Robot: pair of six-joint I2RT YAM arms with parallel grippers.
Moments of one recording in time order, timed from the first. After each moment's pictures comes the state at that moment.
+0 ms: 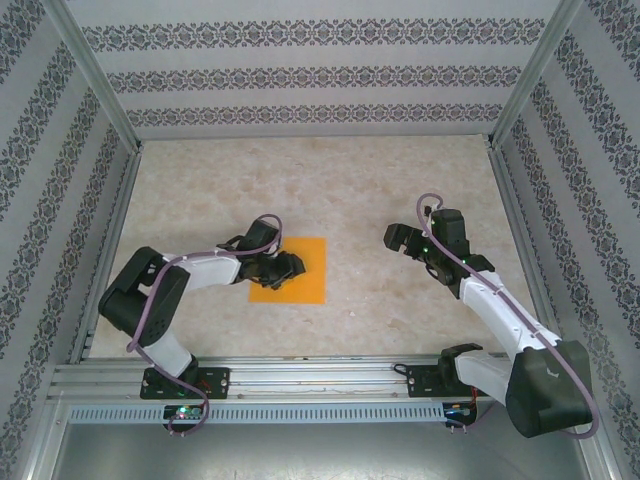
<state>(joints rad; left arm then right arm) -0.53 1.67 0.77 -0.09 0.41 -1.02 0.18 1.10 0.62 -0.26 -0.13 0.50</state>
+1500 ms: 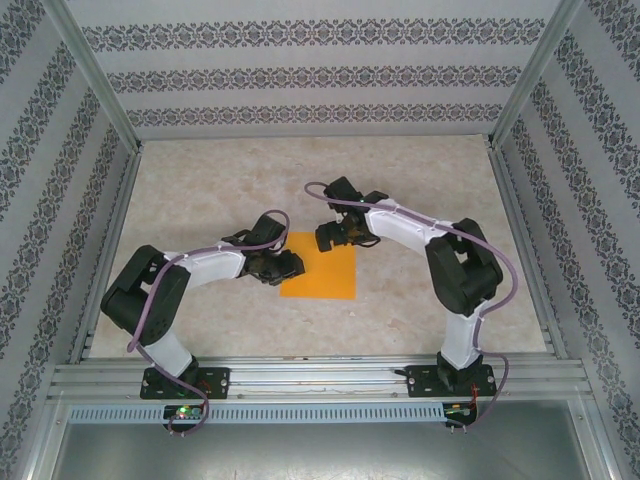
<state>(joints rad) -0.53 1.67 0.84 -0.26 0.34 -0.87 0.59 1.91 1.37 -0.69 0.03 0.33</state>
